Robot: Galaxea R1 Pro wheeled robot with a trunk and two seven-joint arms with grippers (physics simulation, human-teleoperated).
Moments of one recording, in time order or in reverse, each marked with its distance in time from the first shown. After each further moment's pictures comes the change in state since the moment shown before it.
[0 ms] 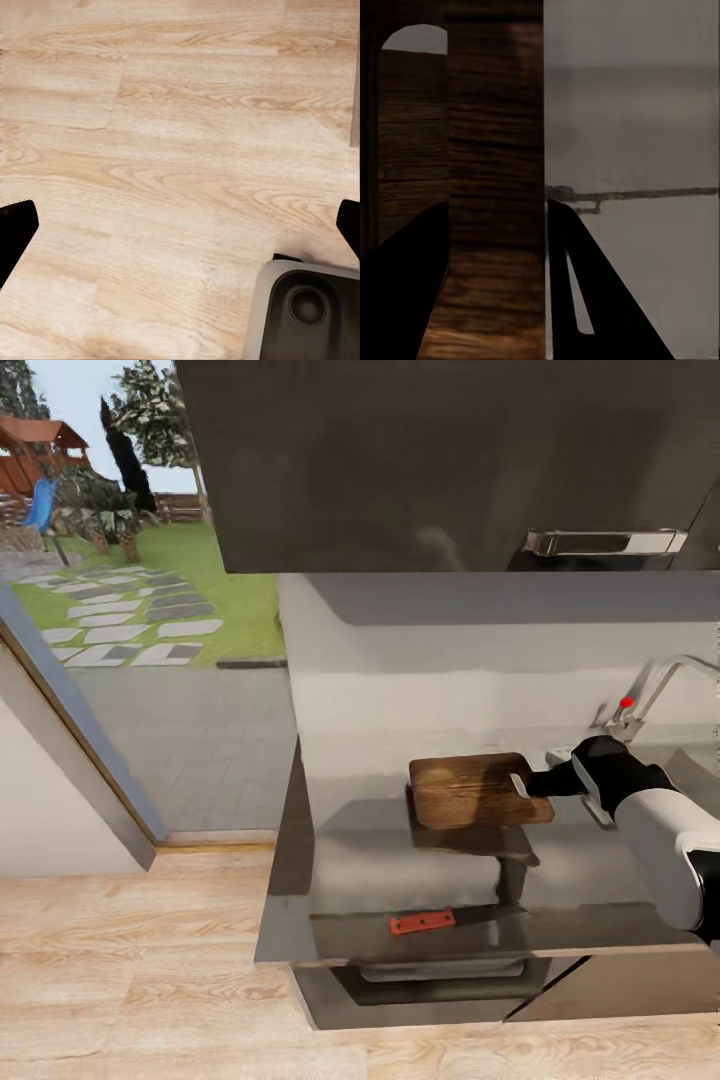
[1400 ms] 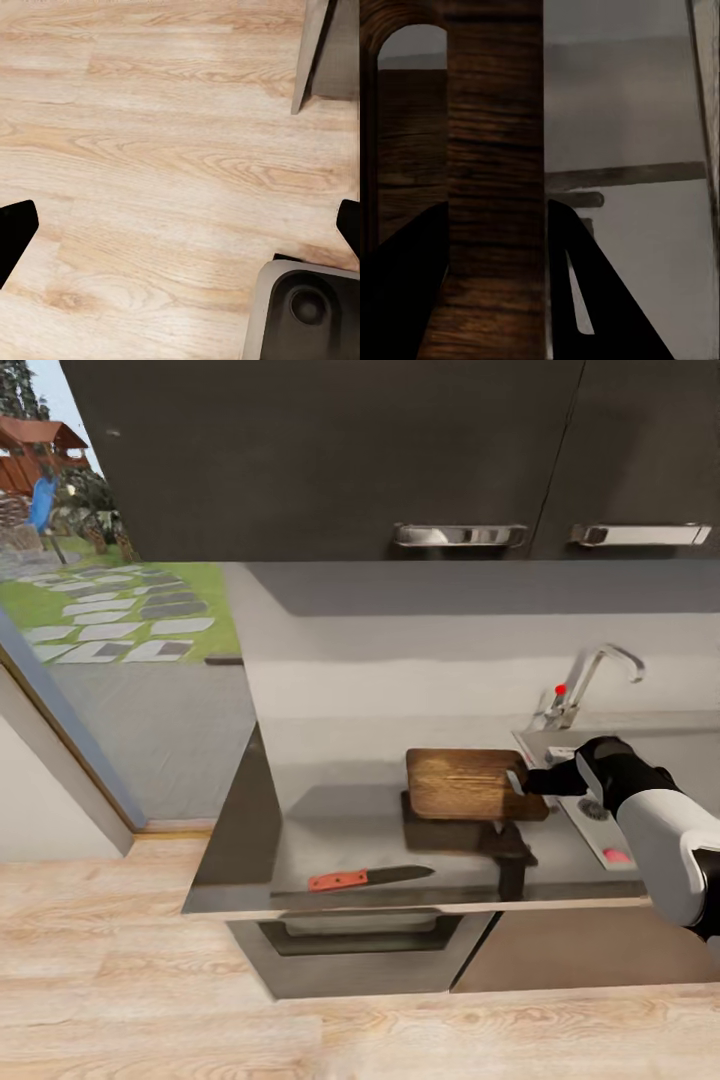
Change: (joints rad) left arm 0.000 0.000 -0.001 0.000 0.000 0.000 0.002; right arm 0.000 0.000 -0.088 0.001 0.005 -0.003 0.035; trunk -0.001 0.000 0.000
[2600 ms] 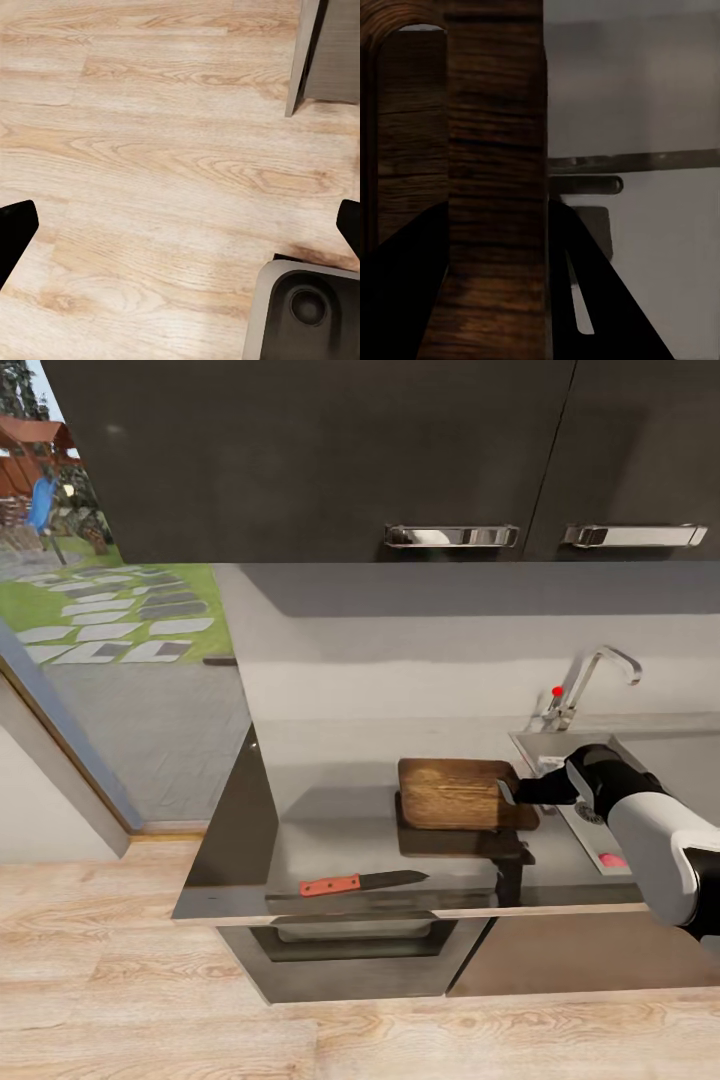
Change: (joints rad) left arm 0.000 0.000 0.001 0.000 0.000 0.000 0.000; right arm 0.000 0.020 0.002 0.061 -0.003 -0.008 0.004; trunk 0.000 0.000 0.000
